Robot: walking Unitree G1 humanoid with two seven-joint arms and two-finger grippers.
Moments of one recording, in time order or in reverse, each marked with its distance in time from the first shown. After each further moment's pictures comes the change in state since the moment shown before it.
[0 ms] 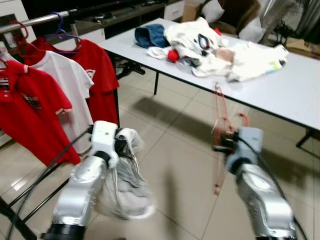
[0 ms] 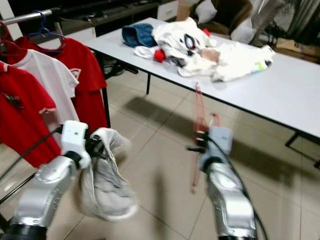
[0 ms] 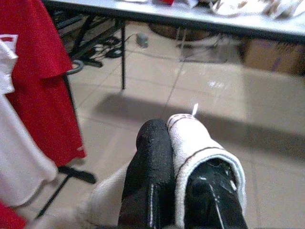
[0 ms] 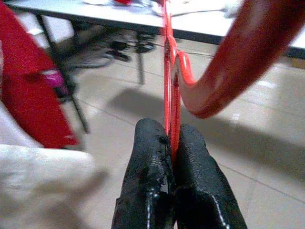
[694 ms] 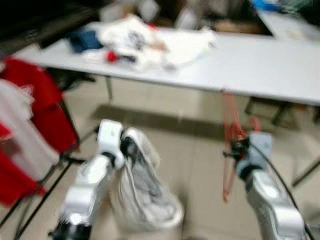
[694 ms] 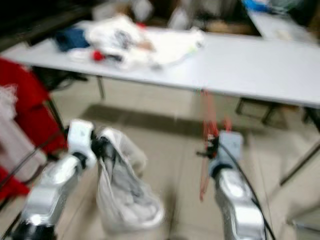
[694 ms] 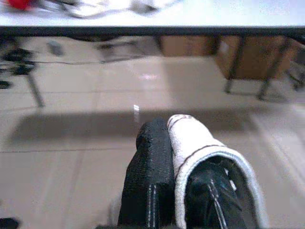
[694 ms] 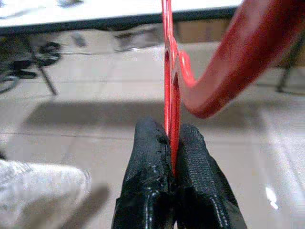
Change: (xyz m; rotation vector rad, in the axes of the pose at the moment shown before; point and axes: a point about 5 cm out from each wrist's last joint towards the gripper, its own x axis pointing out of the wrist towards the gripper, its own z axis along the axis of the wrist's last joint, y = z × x) left arm 0.005 -0.022 -0.003 -0.038 -0.002 -0.079; right arm -0.018 -0.030 -0.010 0.013 0.040 -0.123
